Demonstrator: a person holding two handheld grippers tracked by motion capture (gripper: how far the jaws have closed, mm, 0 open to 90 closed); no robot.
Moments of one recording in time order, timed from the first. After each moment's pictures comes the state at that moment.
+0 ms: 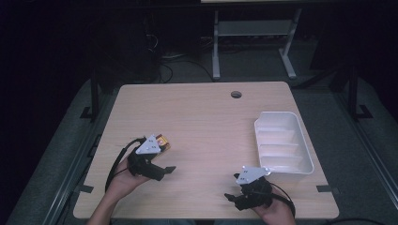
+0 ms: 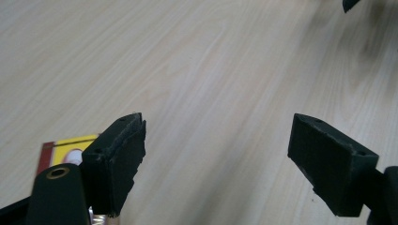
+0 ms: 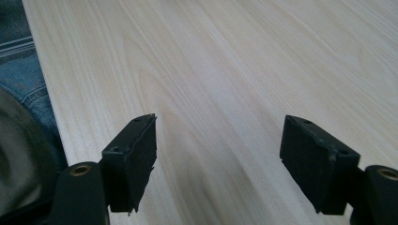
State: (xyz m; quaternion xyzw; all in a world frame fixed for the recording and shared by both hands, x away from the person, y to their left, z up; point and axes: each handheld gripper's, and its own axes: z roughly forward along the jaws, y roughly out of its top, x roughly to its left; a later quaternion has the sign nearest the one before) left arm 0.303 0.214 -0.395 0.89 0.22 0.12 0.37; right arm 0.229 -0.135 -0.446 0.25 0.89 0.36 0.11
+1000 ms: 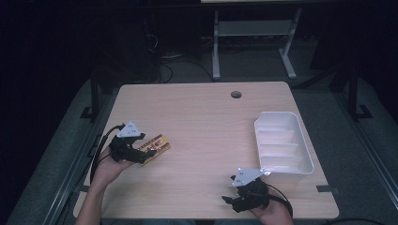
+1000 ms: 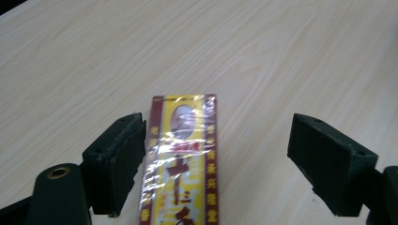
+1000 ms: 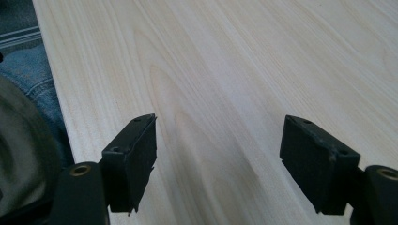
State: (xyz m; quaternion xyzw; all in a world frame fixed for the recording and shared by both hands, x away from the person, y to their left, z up) left arm 0.339 0.271 -0.395 0.88 0.29 0.16 0.35; right arm 0.227 -0.126 -0.450 0.23 0.90 0.35 0.10
